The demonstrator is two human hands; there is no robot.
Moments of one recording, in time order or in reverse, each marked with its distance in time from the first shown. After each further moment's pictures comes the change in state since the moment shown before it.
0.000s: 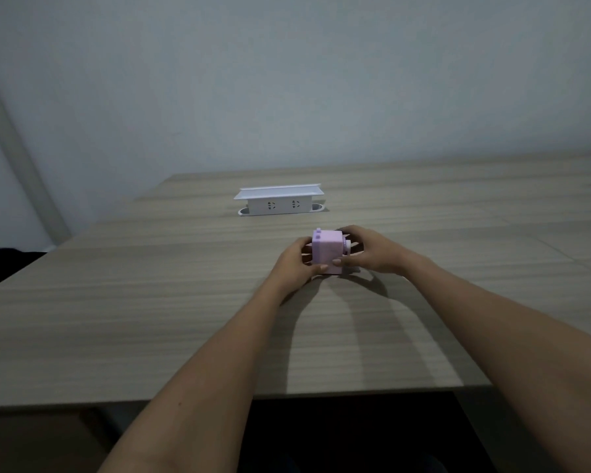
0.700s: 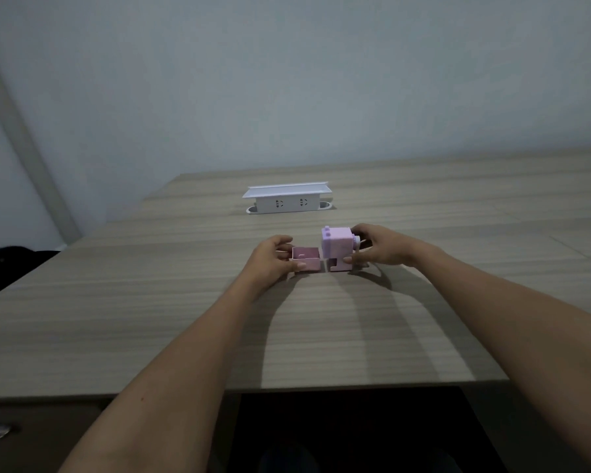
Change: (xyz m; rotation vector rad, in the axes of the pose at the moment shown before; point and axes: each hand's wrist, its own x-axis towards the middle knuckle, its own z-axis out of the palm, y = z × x) left_hand -0.008 -0.015 -0.054 -0.023 0.044 -0.088; right_hand 0.002 -0.006 -0.009 0.004 -0.109 0.125
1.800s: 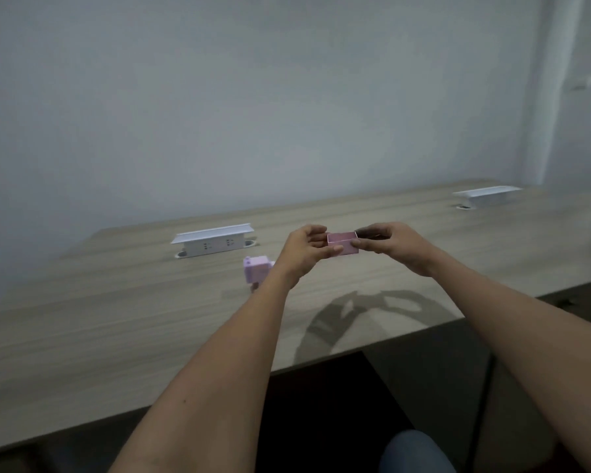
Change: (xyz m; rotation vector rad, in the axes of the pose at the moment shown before) left_hand -0.076 0.152 0.138 -0.211 -0.259 0.290; right_hand -0.206 -0.002 -0.092 0.257 0.493 -0.016
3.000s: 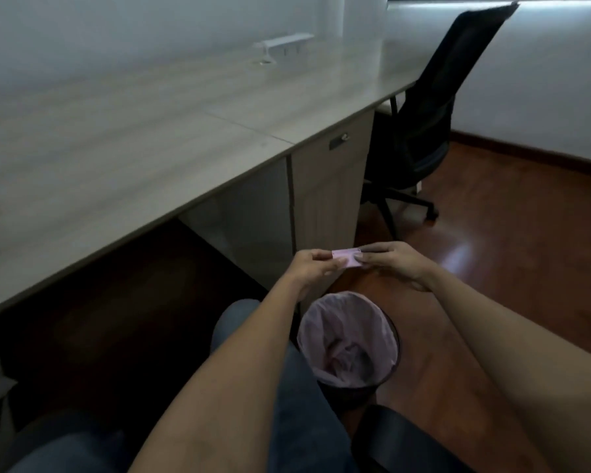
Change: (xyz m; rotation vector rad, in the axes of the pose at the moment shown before) left_hand -0.125 -0.173 0.394 -0.168 -0.645 -0.569; right_hand -0.367 0.263 -0.142 0.221 0.379 0.743
